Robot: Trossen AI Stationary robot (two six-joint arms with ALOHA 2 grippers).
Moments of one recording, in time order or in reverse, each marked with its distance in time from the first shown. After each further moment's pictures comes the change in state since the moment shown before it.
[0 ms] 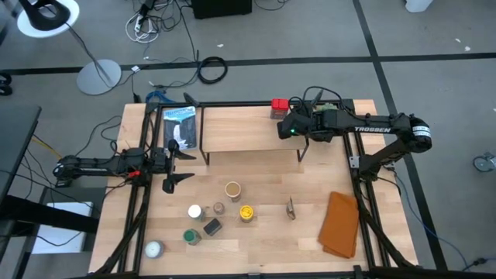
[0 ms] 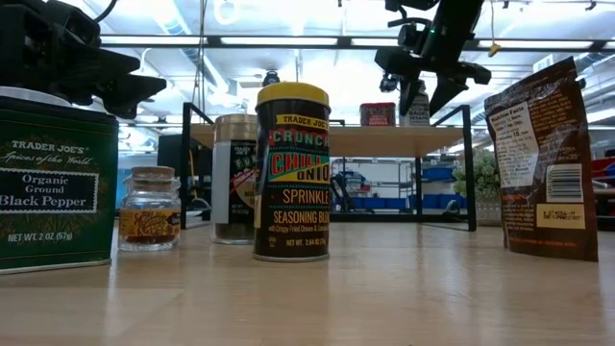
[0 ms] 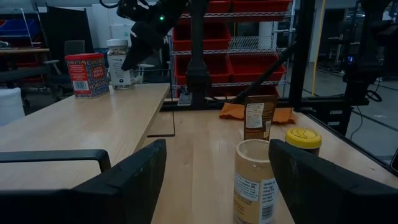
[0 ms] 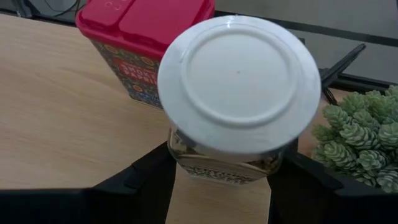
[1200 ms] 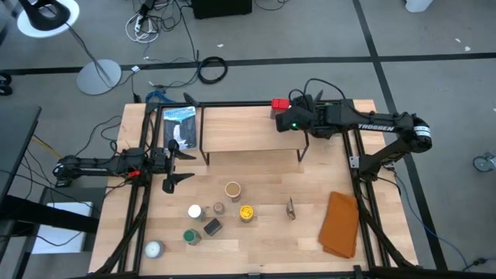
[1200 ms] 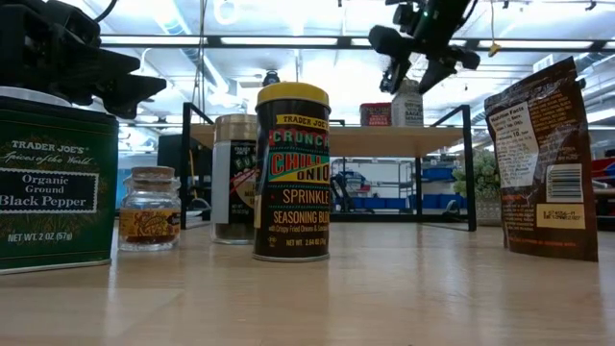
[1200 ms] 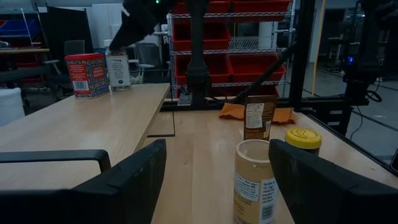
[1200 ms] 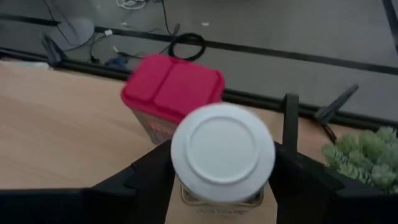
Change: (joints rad) left arm 0.000 0.000 0.000 0.001 0.000 0.000; right arm 0.001 0.000 0.091 0.028 0.086 -0.067
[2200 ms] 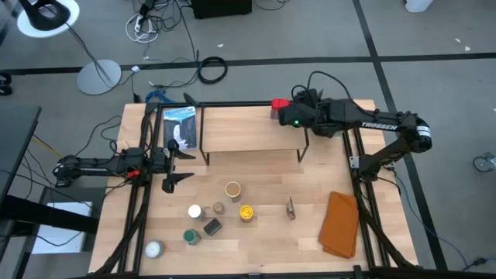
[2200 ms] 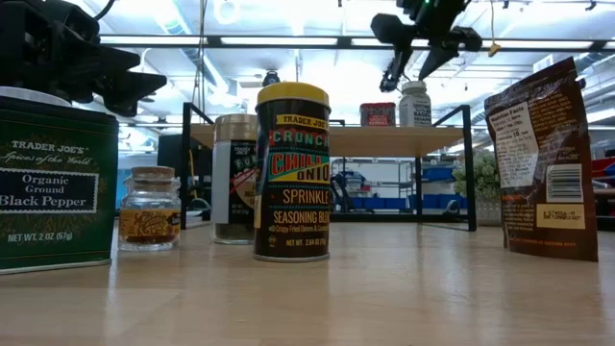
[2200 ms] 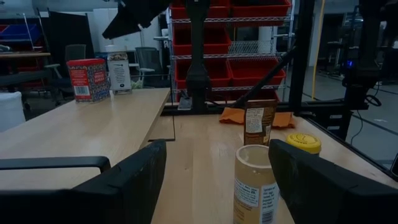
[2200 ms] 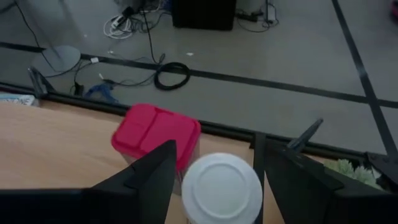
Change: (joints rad) left arm 0.000 0.000 0.000 0.018 0.000 0.000; right arm 0.011 0.000 0.084 -0.071 0.143 -0.021
